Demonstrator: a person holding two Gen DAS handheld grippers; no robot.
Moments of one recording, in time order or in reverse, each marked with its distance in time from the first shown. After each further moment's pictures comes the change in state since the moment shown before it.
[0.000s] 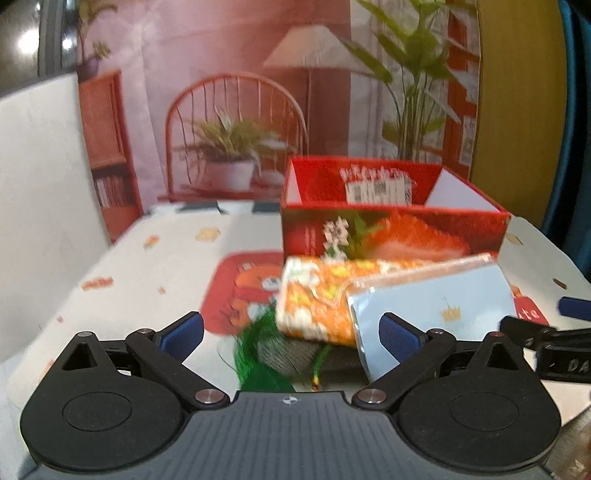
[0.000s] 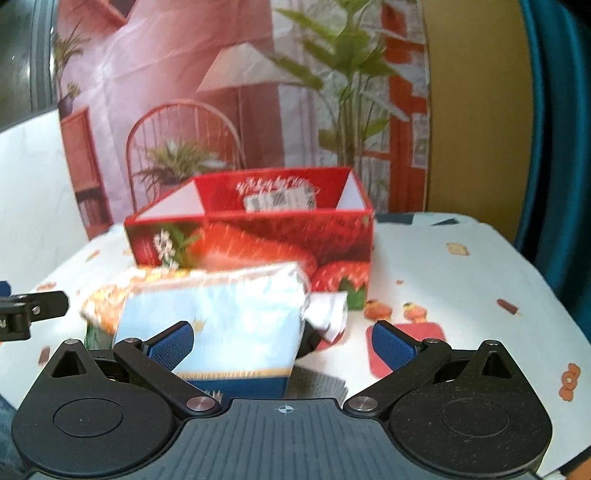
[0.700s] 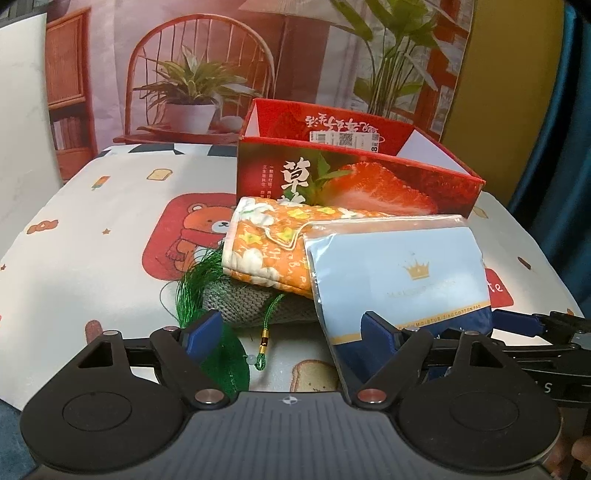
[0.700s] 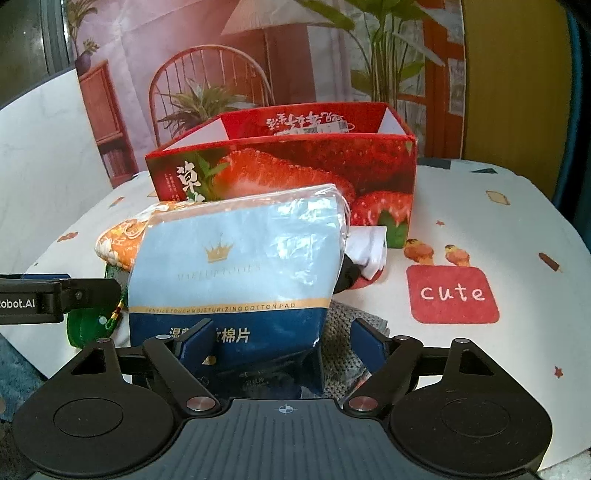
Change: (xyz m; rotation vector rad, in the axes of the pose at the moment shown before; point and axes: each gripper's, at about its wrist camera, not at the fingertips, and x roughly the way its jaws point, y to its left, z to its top) left arm 0.029 -0.002 -0.020 -0.066 0.136 -0.162; right arm 0.021 0.004 -0.019 -0.009 0.168 0.103
